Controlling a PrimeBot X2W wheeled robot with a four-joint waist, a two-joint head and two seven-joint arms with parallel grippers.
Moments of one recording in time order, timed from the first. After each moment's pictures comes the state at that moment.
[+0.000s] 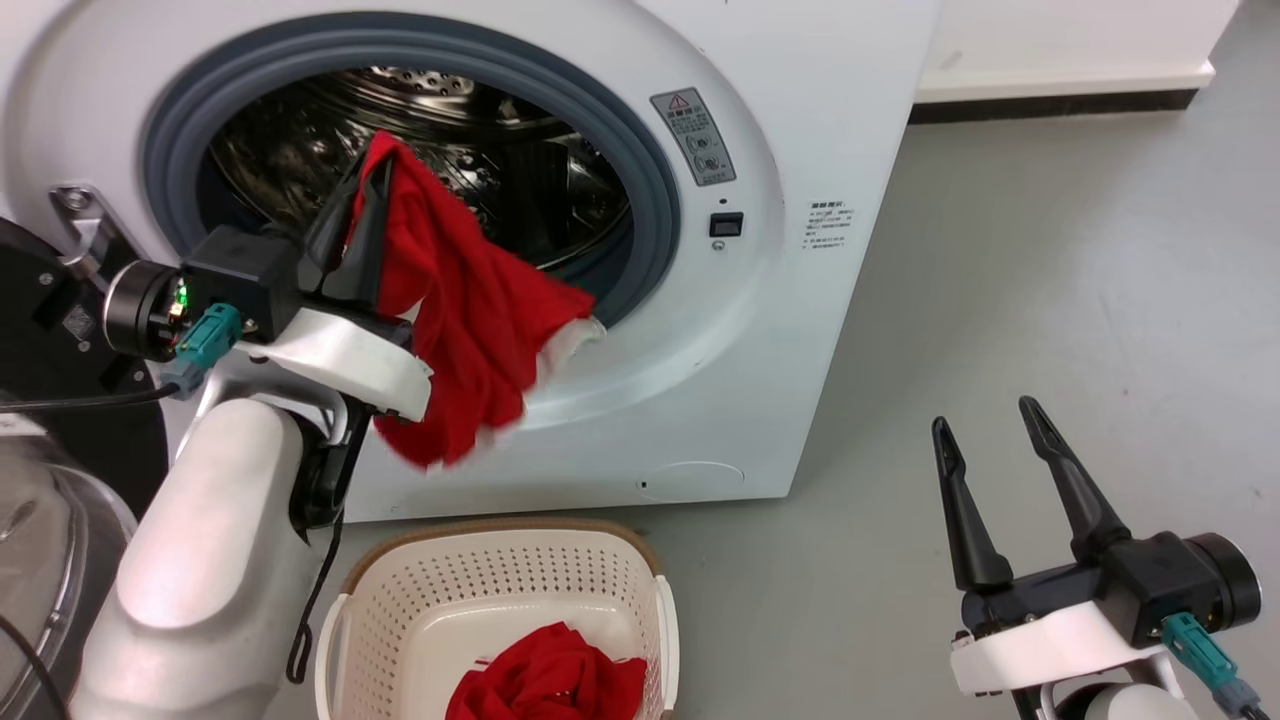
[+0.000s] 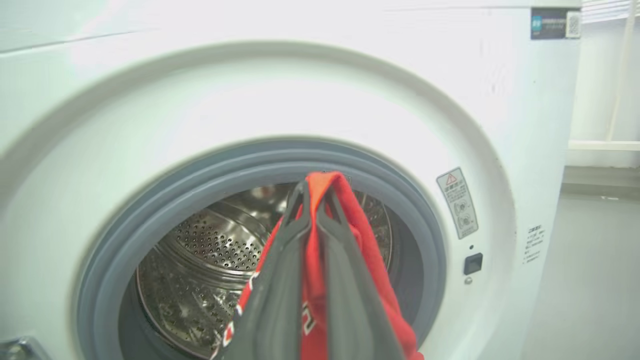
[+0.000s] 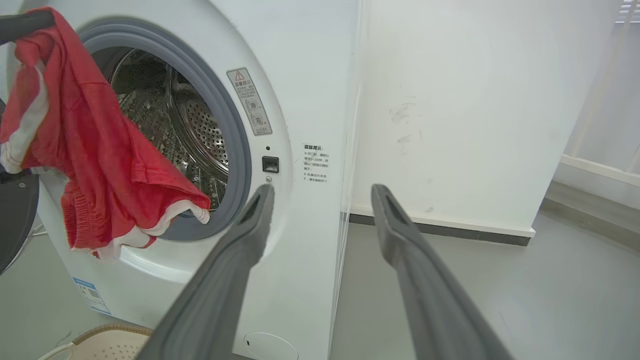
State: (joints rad) left arm -0.61 0.34 -0.31 0.35 -0.33 -0.04 -0.23; right arm -0.03 -0.05 0.08 -0.01 0.01 0.13 -0.26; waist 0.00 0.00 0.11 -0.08
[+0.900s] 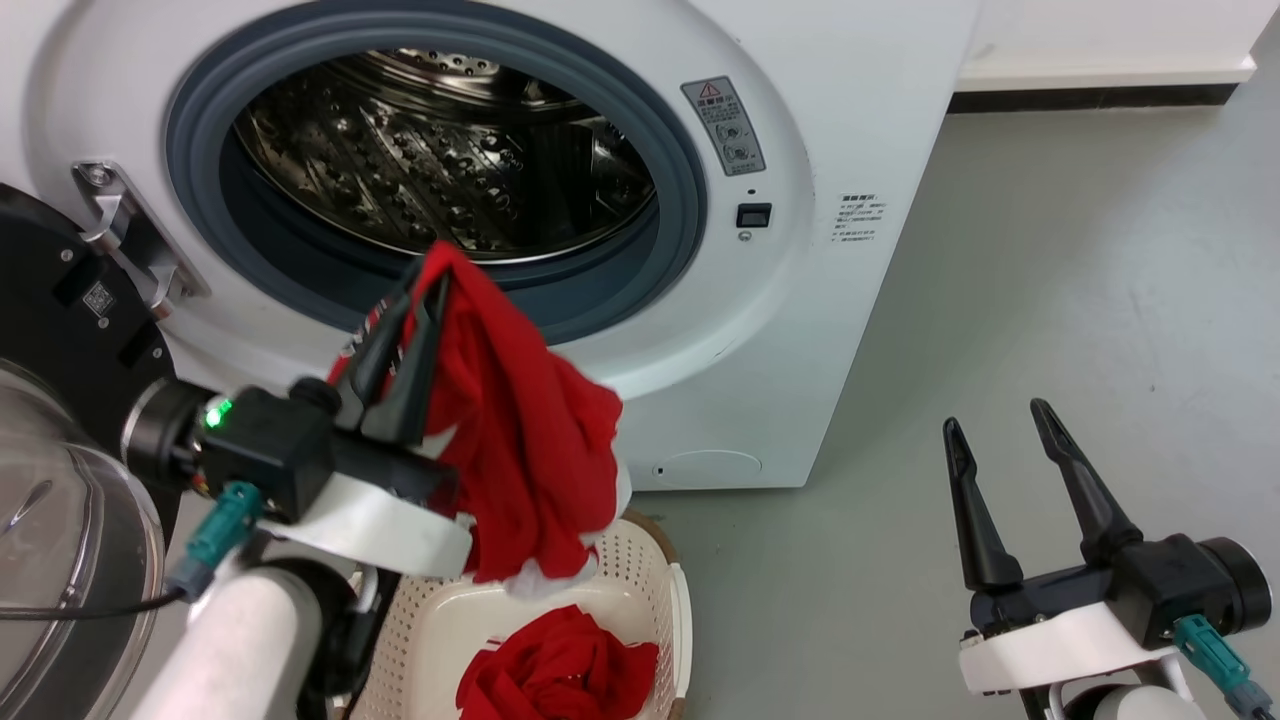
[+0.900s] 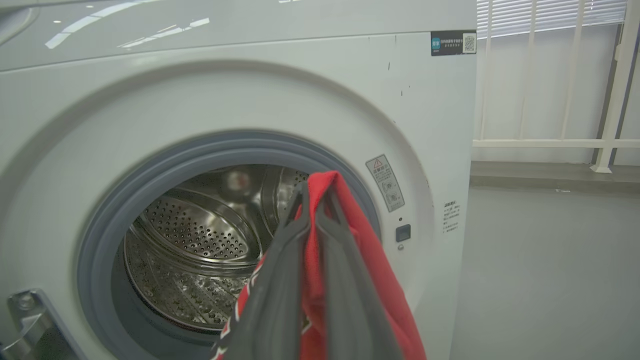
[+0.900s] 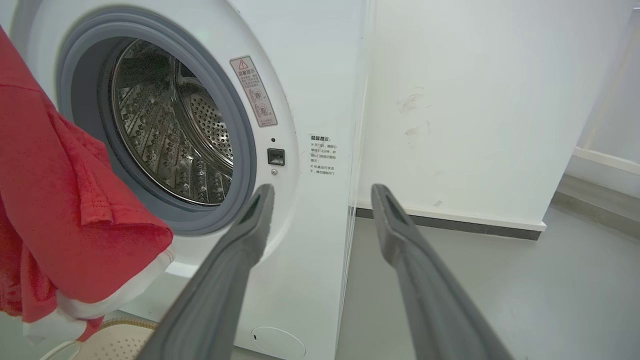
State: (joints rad) left arm -0.31 0.41 -0.33 -0.22 -0.33 0.07 -0.07; right arm -0.02 -0.05 0.07 -0.02 0.01 0.13 -0.26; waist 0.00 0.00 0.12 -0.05
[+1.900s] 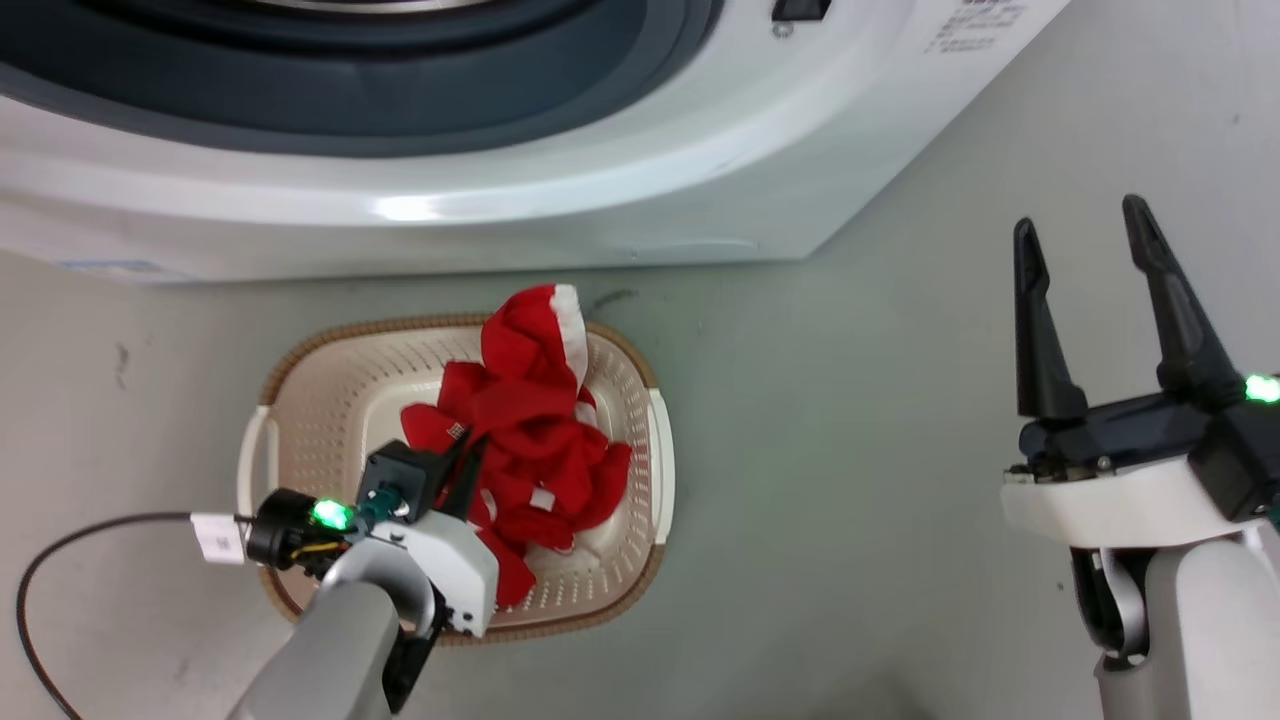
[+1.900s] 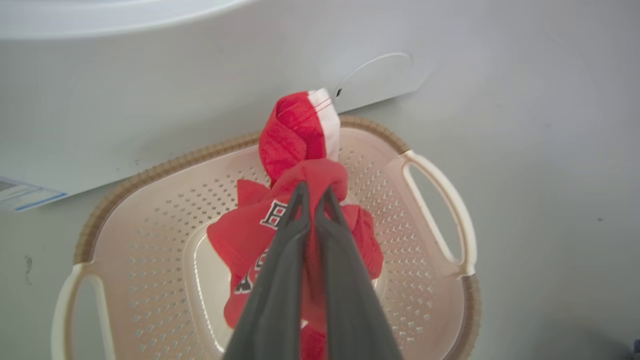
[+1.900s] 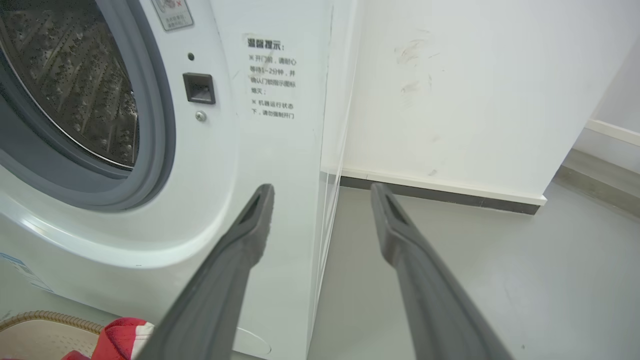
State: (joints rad) left arm -0.41 0.27 -0.48 0.60 -0.33 -0.03 -0.23; right arm -0.25 -0.05 0.02 -0.09 -0.02 0.13 -0.26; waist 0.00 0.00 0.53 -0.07
